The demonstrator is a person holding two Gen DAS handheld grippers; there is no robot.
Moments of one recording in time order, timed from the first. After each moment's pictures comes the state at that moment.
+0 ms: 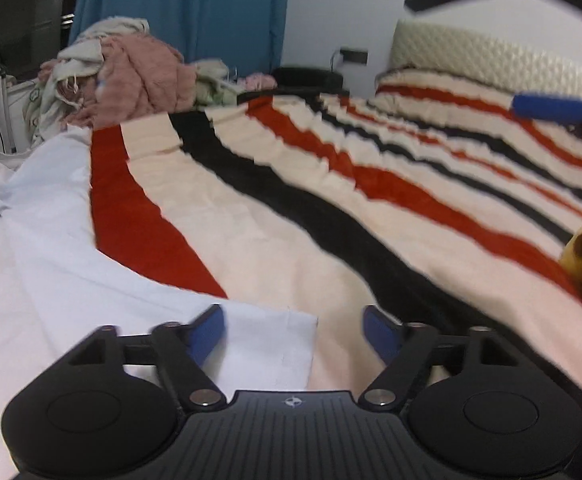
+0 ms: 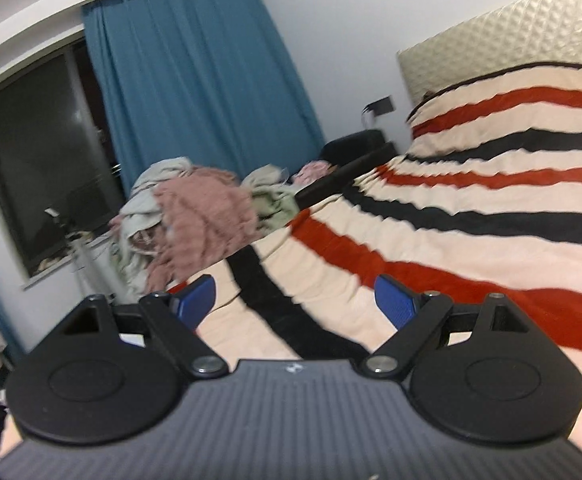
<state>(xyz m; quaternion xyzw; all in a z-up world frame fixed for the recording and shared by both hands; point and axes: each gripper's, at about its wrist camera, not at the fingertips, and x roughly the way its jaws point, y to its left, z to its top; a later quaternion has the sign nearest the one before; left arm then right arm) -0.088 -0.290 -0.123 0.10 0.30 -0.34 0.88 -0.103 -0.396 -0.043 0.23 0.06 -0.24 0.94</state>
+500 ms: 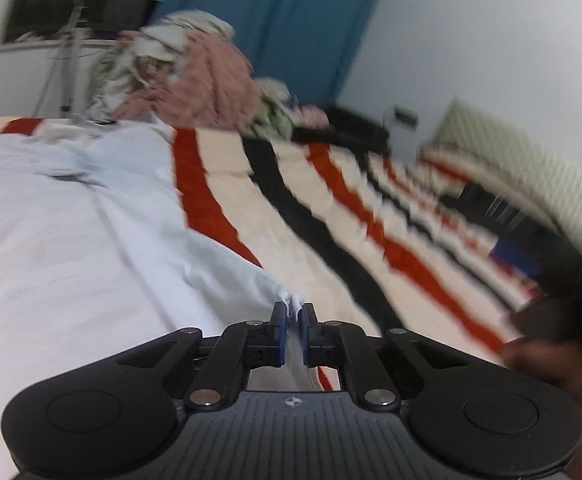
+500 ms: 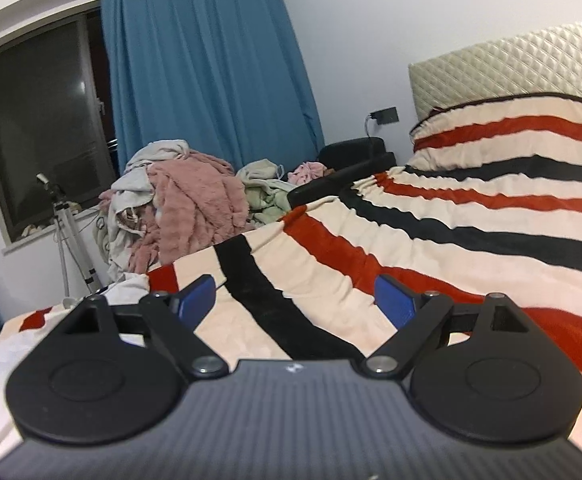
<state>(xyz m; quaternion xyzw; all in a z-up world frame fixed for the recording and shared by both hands) -0.100 -0.146 -0.035 -0.07 0.30 -0.30 0.90 -0.086 -0.380 -0.050 0.17 0.07 -0.25 0.95</state>
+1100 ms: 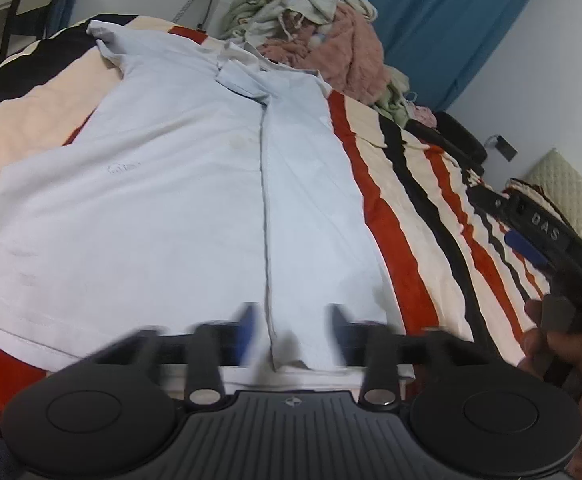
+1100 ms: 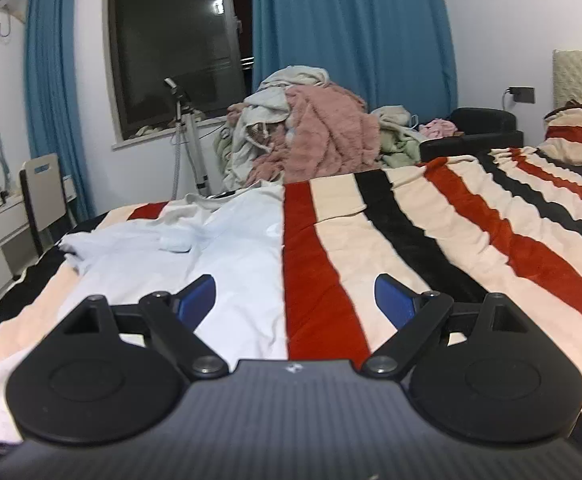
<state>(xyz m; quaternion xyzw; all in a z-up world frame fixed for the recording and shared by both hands) -0.130 0.003 -0.065 -0.17 0.40 -0.16 0.89 -0.070 -0.277 -0.049 0.09 0.16 -0.05 0.98</state>
